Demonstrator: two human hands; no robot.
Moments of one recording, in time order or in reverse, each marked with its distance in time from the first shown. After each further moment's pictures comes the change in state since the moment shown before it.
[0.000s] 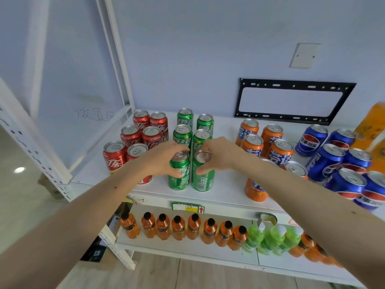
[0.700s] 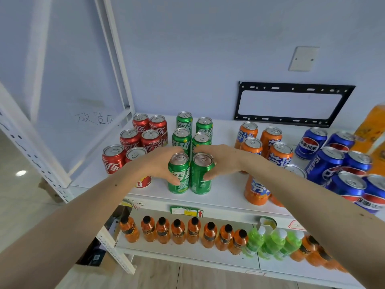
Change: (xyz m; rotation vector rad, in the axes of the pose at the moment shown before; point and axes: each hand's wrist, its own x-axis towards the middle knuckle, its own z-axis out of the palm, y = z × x) left_hand 0.003 -0.003 -0.003 -0.128 -0.097 -0.088; right_hand -0.003 0.018 -0.005 0.140 -0.157 -0.122
